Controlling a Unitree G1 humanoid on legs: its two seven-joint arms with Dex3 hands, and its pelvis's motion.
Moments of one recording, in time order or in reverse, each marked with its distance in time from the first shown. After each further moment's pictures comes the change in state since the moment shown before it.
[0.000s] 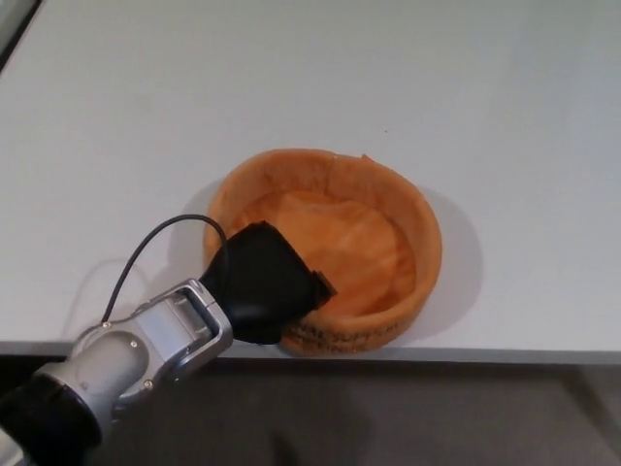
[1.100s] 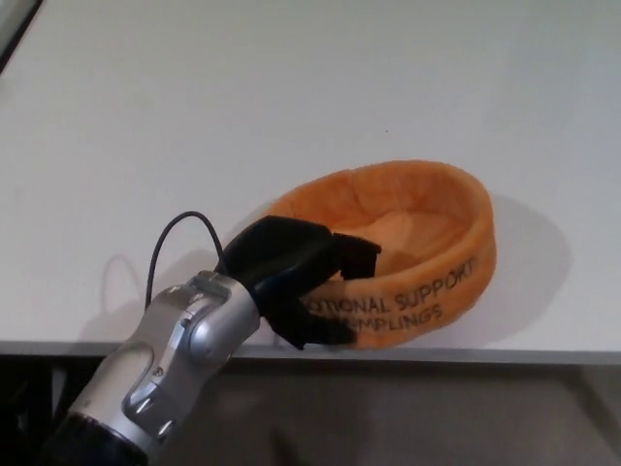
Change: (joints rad) left_arm 0.160 -0.247 0.381 -0.171 -0.501 0.045 -0.403; right_arm -0.018 0.000 0.000 0.011 0.000 0.011 0.010
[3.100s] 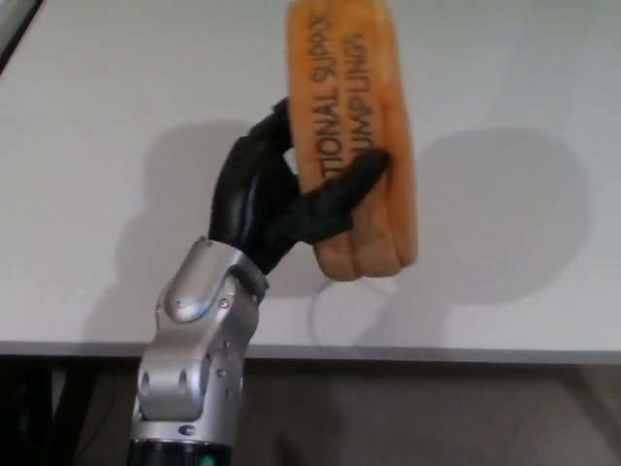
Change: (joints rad) left_arm 0.041 -0.469 0.509 -0.157 -0.912 0.346 -0.038; right_arm 0.001 0.000 0.009 0.032 -0.001 -0.001 0.004
